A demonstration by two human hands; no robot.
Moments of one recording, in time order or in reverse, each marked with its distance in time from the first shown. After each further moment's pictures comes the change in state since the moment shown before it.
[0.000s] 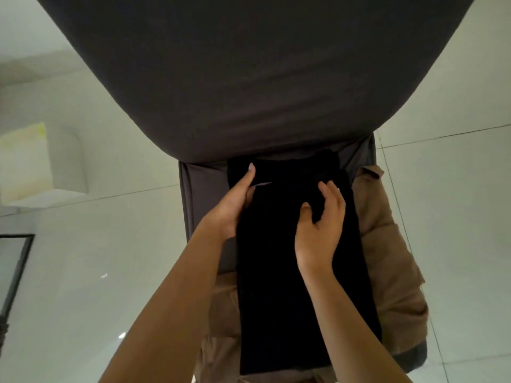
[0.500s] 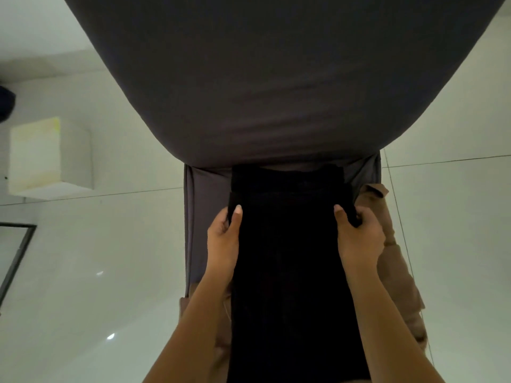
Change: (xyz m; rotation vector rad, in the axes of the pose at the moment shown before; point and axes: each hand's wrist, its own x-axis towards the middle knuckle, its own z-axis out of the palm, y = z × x) left_hand -0.007 -0.073 -0.007 0.031 0.568 0.512; right_hand 0.052 0.012 -0.045 -0.165 -0.025 0.147
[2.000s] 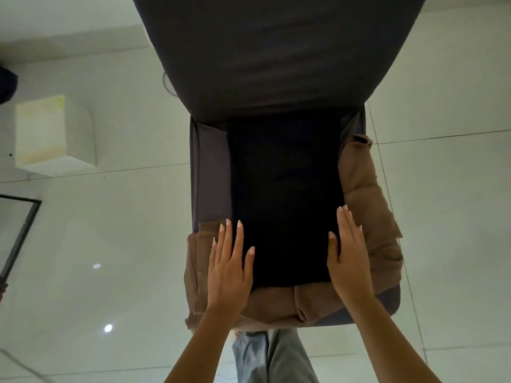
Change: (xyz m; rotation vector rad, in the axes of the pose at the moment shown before) left_hand -0.121 -0.114 -0.045 1.030 -0.029 0.458; right_hand -0.091 0.122 -0.047 -0.383 -0.207 -0.547
